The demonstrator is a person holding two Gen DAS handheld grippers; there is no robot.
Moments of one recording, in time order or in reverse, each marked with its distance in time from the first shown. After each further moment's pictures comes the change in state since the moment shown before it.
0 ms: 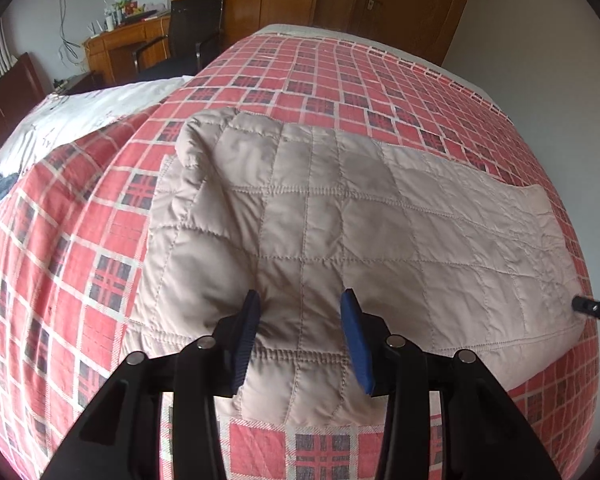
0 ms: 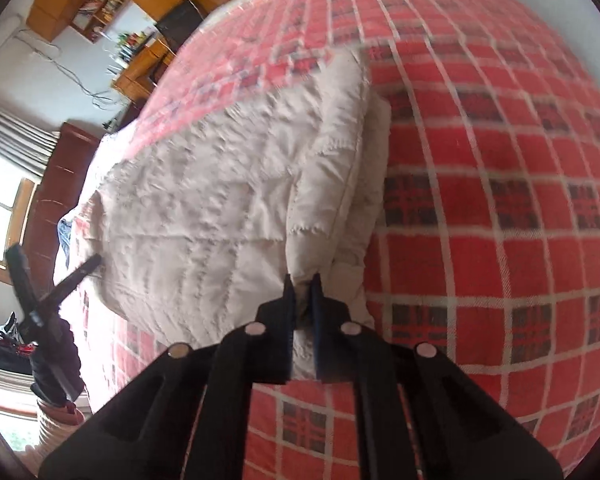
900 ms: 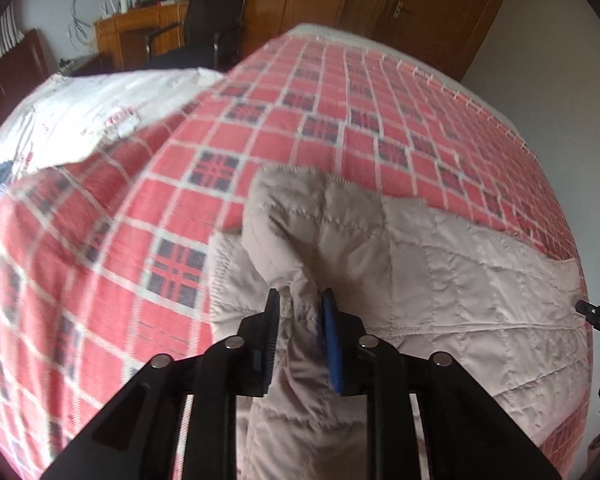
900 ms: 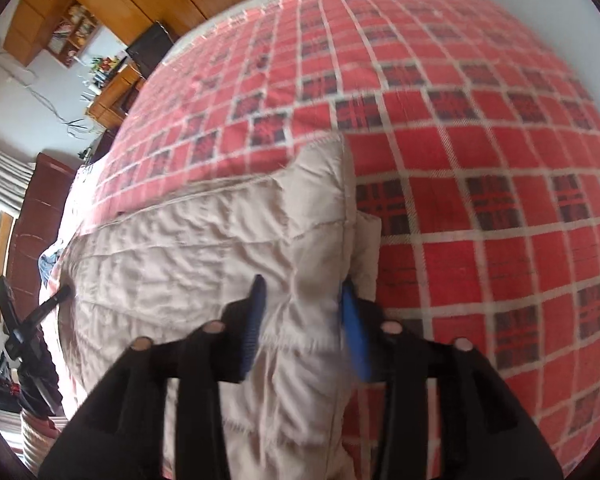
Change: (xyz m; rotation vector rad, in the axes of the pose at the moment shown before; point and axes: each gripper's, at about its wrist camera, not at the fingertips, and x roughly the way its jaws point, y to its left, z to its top) left arm 0.043 0.084 0.085 -0.081 -0.014 -0.020; right arm 0.040 -0.017 0.089 0.054 -0.058 -0.091
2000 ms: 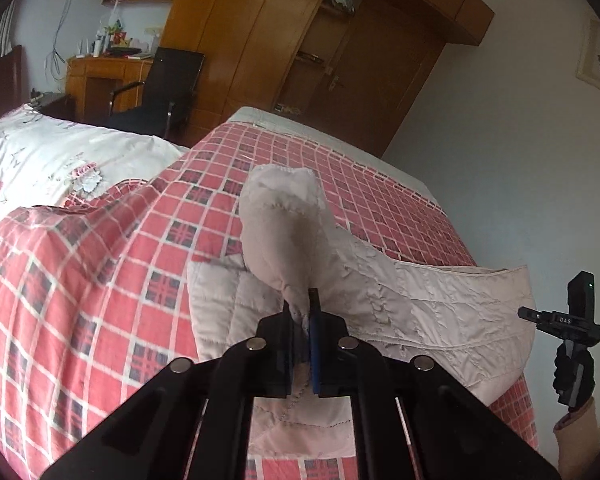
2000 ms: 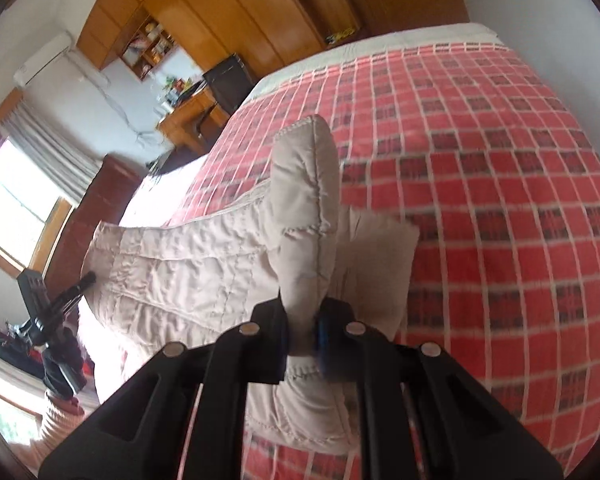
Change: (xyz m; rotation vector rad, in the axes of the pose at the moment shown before) left arm -0.136 0.000 -0.033 0.004 -0.258 -0.263; right arm -0.112 0.019 -0.035 -0.090 -0.165 0.205
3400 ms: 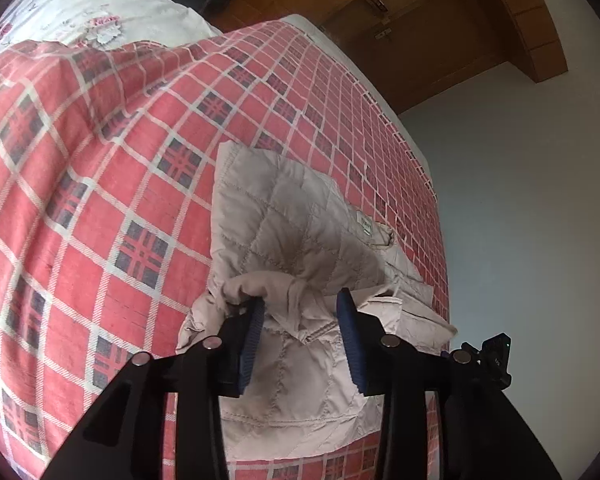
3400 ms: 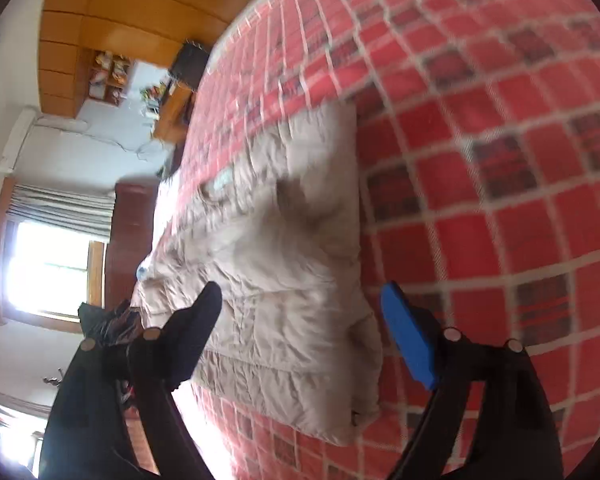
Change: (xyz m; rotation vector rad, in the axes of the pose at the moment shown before) left arm 0.015 0.084 -0.037 -0.378 0.304 -0.159; right arm 0.018 -0.092 -0.052 0.333 0.202 0.177
